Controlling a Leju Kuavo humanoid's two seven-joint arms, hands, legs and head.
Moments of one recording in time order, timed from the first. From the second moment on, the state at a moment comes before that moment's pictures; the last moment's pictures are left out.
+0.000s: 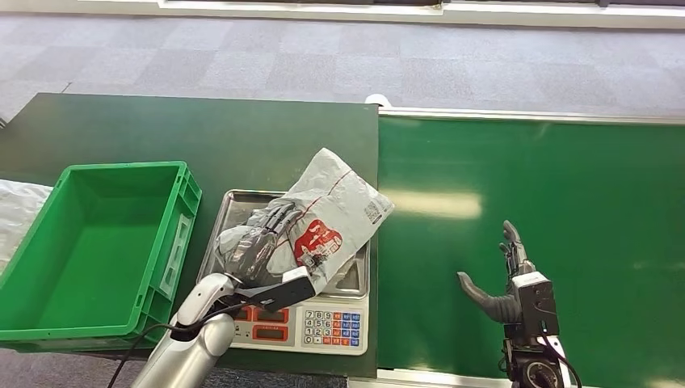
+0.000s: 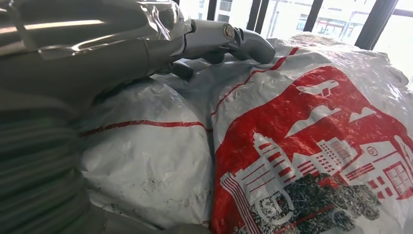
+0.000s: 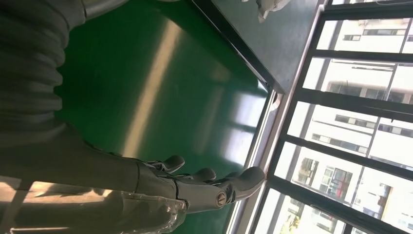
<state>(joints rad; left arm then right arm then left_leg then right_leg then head) -0.29 -0.04 -0.38 -1.17 -1.04 0.16 -0.20 -0.03 -0.15 0.18 -1.32 0.02 -0.07 -0.39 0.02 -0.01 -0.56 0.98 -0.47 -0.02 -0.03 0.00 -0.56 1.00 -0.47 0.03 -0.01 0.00</state>
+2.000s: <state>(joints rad) -0.10 -0.24 -0.03 -1.32 -0.95 0.70 -0.69 -0.08 -0.14 0.20 -1.27 -0.04 -0.07 -0.42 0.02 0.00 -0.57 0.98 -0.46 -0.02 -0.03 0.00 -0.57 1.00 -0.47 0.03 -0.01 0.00</state>
